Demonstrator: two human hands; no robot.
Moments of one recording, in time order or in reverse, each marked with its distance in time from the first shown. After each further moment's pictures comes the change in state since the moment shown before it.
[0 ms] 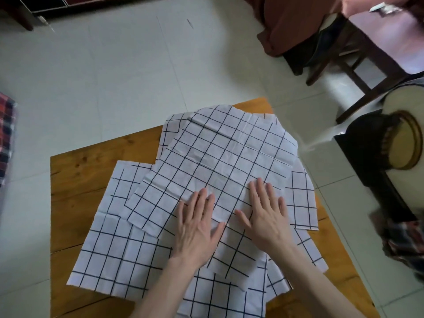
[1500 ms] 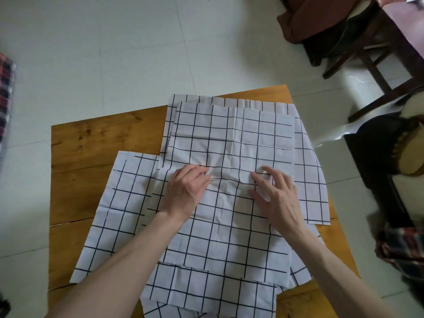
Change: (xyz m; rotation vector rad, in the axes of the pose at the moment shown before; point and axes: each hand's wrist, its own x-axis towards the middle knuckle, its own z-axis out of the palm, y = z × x) left_hand 0.052 -0.052 -0.025 -0.176 0.457 0.205; right_hand 0.035 0.026 0.005 0.157 0.362 -0.296
